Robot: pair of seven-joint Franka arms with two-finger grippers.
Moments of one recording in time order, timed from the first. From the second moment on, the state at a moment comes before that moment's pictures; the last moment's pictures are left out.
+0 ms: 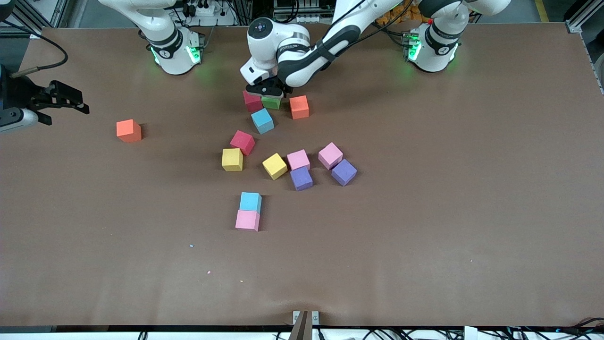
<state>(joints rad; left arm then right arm) -0.73 0.78 -0.62 -1.69 0.52 2.30 -1.36 -0.02 -0.02 -0.03 -1.61 0.08 1.45 -0.29</state>
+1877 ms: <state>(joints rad) -0.73 0.82 -0.62 -1.64 0.55 2.30 -1.51 -0.01 0.00 -0.02 -1.61 0.06 1.46 -0.38</state>
